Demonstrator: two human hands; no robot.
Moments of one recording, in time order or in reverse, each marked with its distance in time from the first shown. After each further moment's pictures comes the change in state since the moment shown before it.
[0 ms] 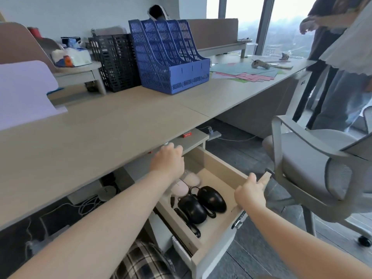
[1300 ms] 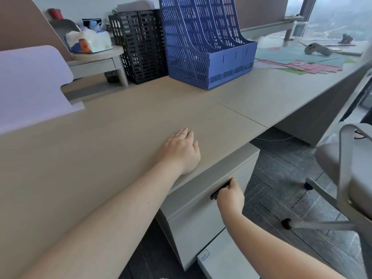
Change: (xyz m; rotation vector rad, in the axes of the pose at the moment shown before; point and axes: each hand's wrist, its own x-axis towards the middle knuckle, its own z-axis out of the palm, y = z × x) left_hand 0.112 -0.108 0.012 -0.135 -0.150 -0.113; right_hand 0.029 -0.146 0.144 0.483 -0.097 -0.012
